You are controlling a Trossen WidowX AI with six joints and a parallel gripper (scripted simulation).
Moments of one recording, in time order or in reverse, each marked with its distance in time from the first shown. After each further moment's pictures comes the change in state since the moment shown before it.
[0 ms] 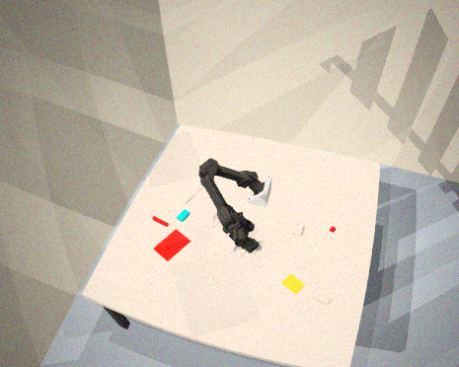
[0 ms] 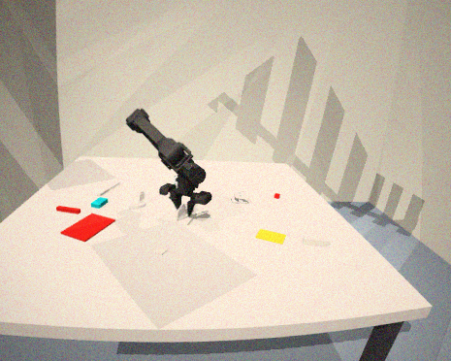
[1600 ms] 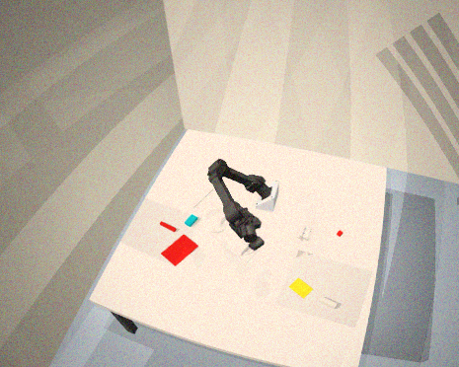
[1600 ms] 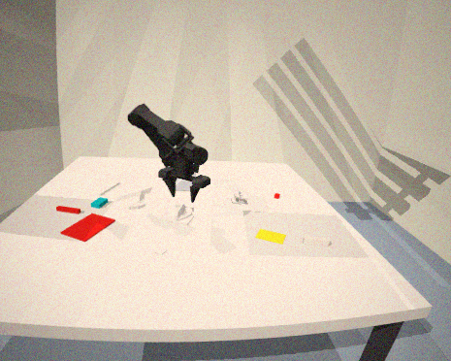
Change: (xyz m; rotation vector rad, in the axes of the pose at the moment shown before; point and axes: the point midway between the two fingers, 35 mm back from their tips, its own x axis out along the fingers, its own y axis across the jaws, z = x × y) arm -0.061 0.006 -0.002 0.096 0.005 -0.001
